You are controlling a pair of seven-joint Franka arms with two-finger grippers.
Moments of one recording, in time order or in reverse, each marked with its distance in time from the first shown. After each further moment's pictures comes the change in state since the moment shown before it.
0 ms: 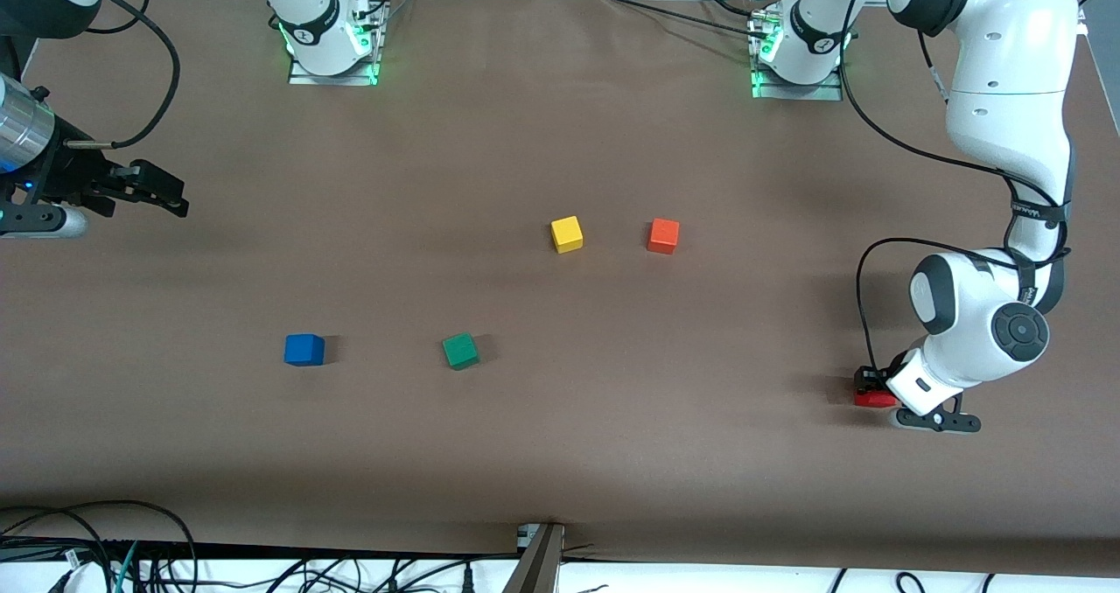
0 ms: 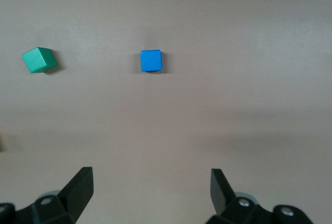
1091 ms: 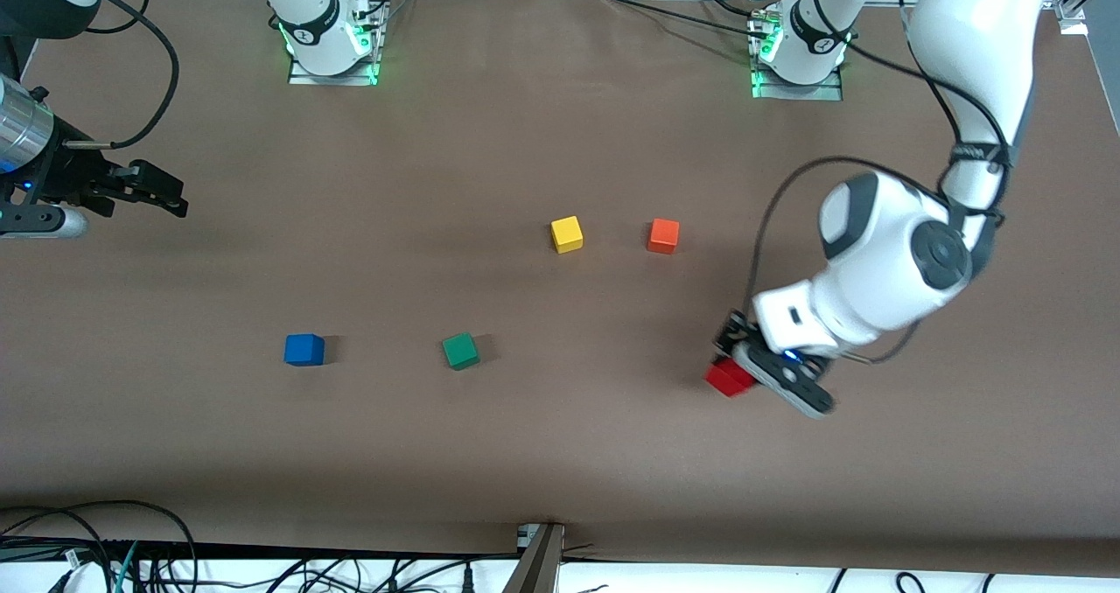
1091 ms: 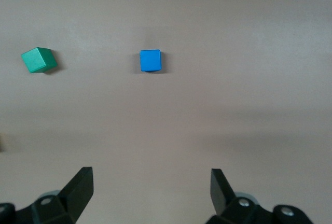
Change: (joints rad) left arm -0.016 -0.221 -0.480 0.057 0.000 -0.126 0.151; right arm -0.001 0.000 -0.001 0.000 0.000 0.000 0.000
